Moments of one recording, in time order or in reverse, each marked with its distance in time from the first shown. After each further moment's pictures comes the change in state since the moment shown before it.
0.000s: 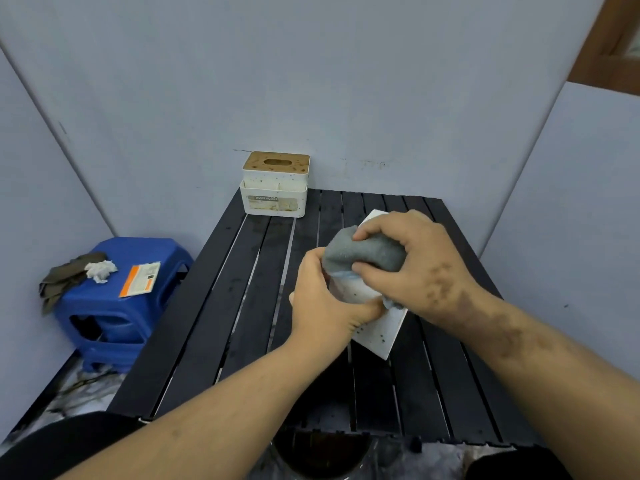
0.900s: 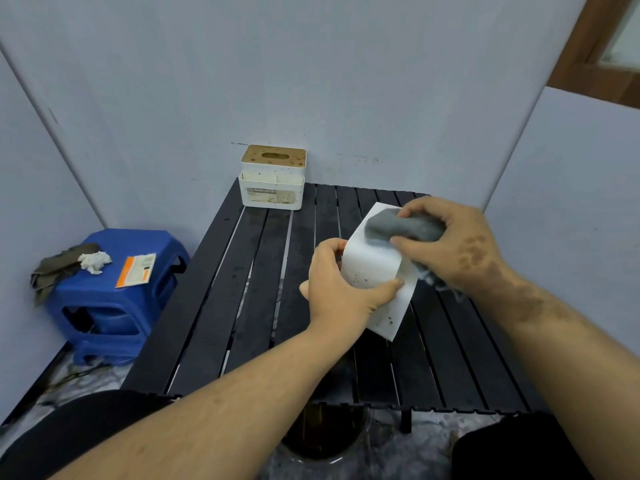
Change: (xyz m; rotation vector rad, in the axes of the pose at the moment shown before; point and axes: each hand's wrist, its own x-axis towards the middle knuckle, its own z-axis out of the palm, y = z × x) left_hand -0.007 0.002 0.014 0.030 0.063 -0.018; right_hand -0.012 0.003 -0.027 0.251 0.095 0.390
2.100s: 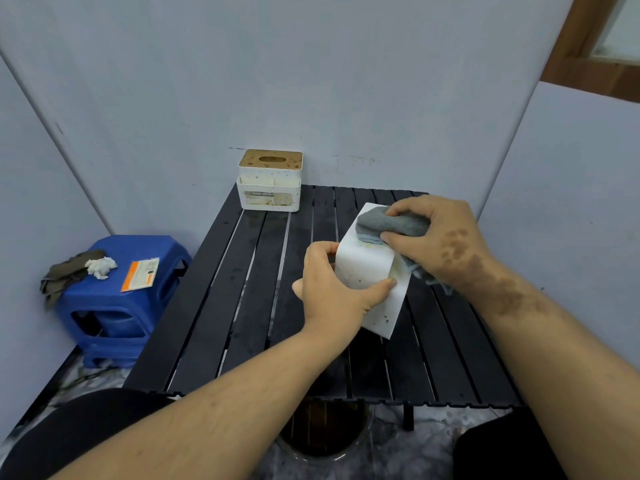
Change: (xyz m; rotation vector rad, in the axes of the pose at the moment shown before) left_hand -0.008 0.006 0.002 0.086 0.037 0.039; right_hand 0.007 0.007 -0.004 -0.169 0.012 -0.100
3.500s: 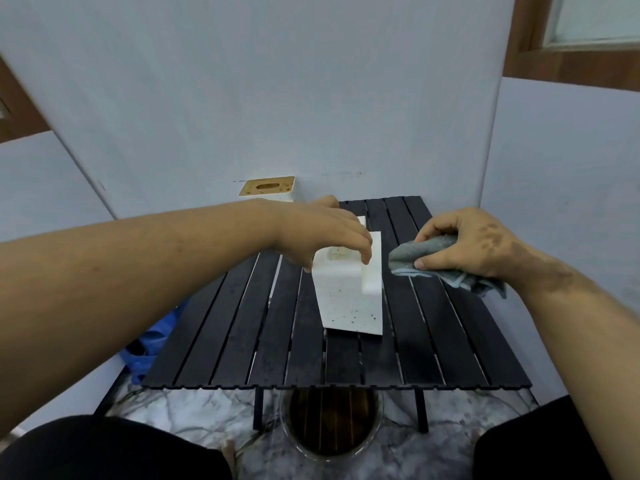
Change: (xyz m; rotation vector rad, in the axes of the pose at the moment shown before) left_hand 0.085 0.130 -0.015 1.397 -1.161 1.136; right_hand -0.024 0.073 -0.095 0.011 -0.264 0.092
